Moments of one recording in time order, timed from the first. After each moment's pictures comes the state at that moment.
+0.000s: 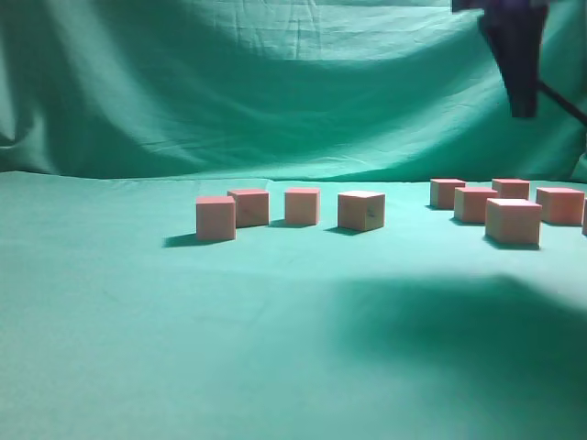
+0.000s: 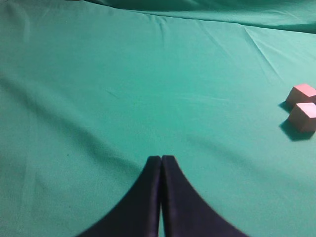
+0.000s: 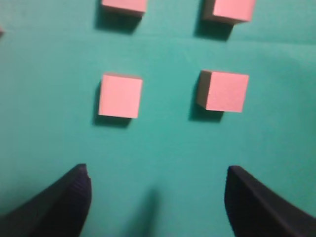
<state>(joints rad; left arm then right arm) -0.01 -0.01 0.02 -0.09 0.35 -0.02 0.38 1.73 -1.37 -0.16 1.22 0.35</state>
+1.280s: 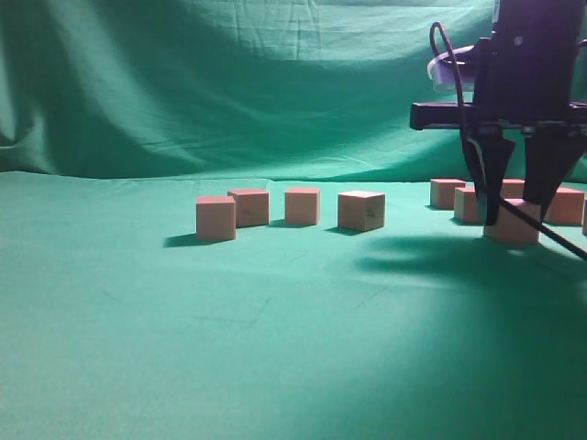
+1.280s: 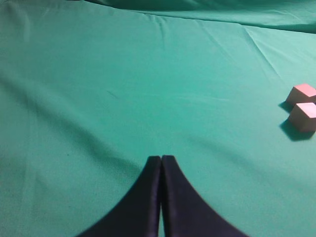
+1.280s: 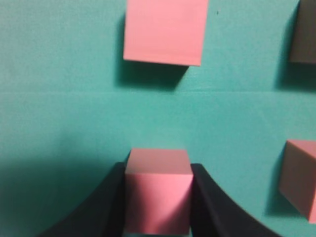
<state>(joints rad) -0.01 -0.01 0.02 -0.09 0.35 -0.02 0.34 1.93 -1.29 -0.05 0.88 0.34</state>
